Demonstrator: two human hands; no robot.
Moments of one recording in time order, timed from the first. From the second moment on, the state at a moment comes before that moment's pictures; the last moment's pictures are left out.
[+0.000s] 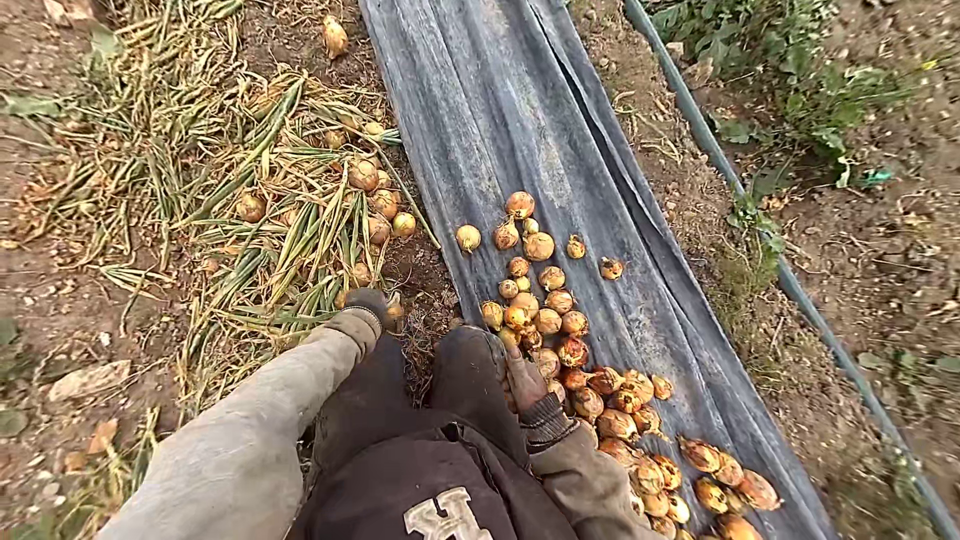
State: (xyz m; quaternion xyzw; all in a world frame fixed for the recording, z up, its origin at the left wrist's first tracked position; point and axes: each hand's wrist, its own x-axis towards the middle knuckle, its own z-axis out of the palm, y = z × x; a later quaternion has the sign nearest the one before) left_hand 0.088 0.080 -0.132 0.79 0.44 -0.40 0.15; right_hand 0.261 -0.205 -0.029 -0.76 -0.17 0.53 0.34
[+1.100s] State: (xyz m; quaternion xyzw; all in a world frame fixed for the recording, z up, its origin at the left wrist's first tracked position) left_hand 0.101 -0.042 0.045 0.88 0.23 -0.28 0.31; right_hand 0.209 -0.194 -0.033 -0.67 -0.10 0.58 0.46
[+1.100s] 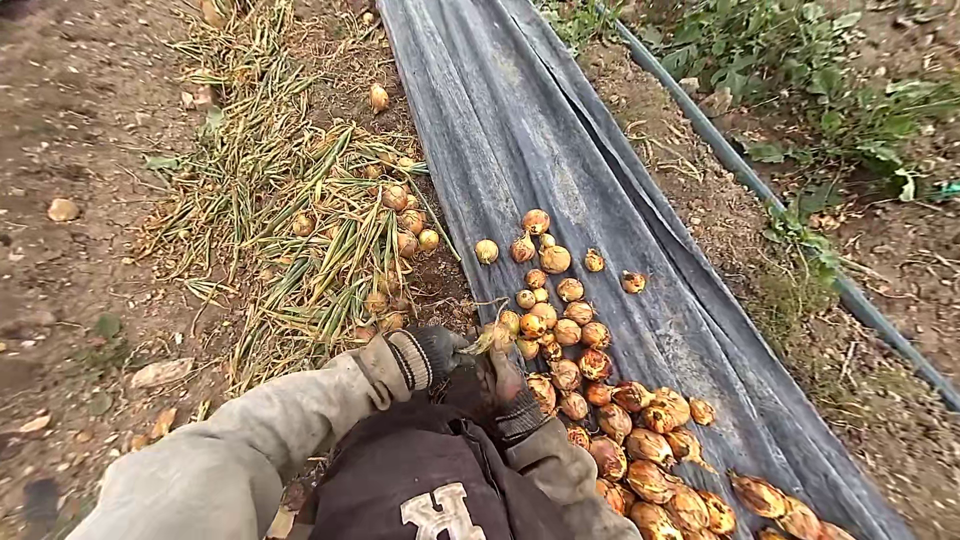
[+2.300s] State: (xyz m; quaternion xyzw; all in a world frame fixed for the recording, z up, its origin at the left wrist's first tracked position) left_hand -0.024 0.060 -0.056 0.81 0.52 0.08 0.27; right_hand 0.218 -0.217 -0.020 -0.78 -0.31 0.52 0.14
